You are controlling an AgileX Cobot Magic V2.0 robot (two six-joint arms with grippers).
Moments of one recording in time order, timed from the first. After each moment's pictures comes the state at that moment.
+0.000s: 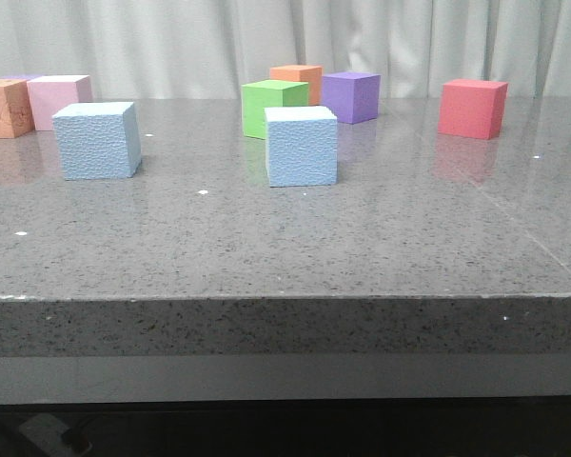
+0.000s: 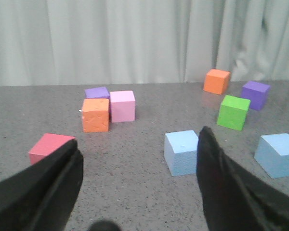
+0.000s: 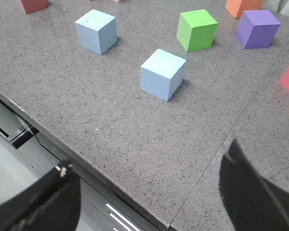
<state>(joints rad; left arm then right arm) -0.12 0.39 -0.78 -0.05 0.64 0.03 0.40 0.65 -0.91 0.26 0.82 -0.26</state>
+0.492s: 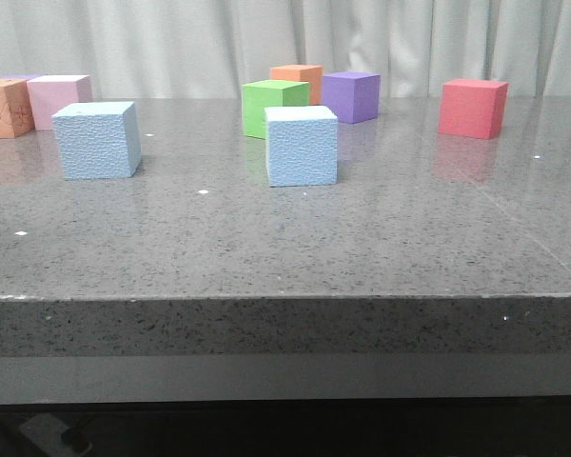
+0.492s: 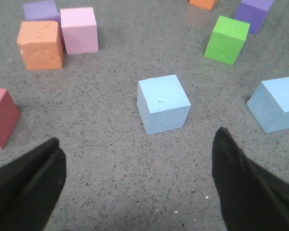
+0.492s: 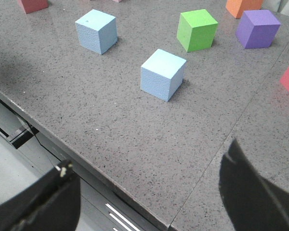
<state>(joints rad) -0.17 0.96 -0.99 -0.13 0.67 0.03 0.40 0.65 -0.91 0.26 0.82 -0.26</state>
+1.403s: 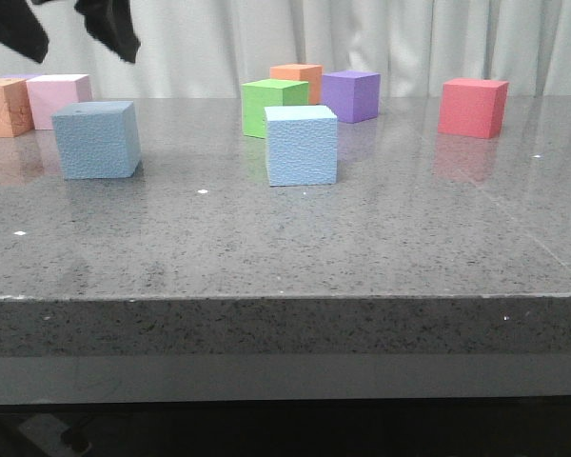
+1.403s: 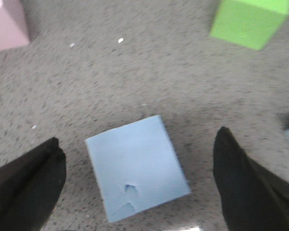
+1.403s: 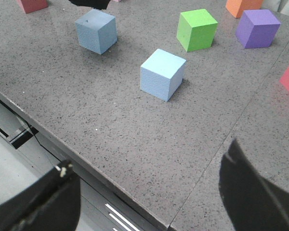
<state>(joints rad) -0.32 1.67 -1.48 0.09 0.74 -0.17 0.40 0.65 -0.91 0.26 0.82 -0.26</state>
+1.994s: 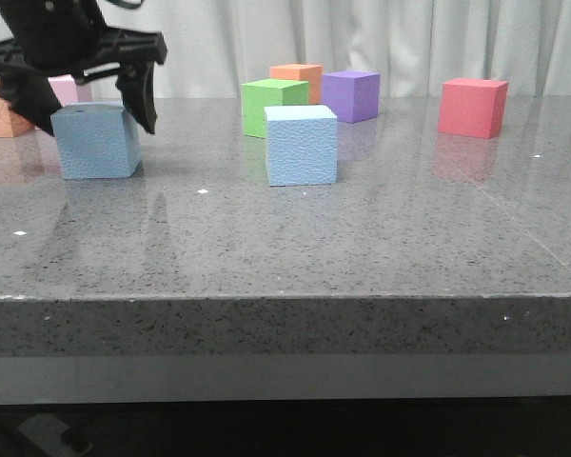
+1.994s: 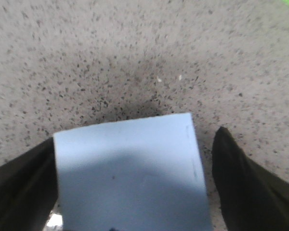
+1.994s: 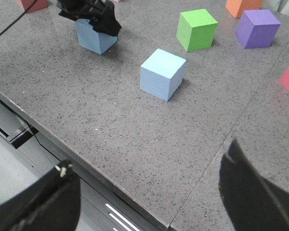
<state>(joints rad) -0.32 1.85 -1.52 0.06 0.75 -0.32 0.40 0.65 -0.91 0.26 0.82 -0.26</state>
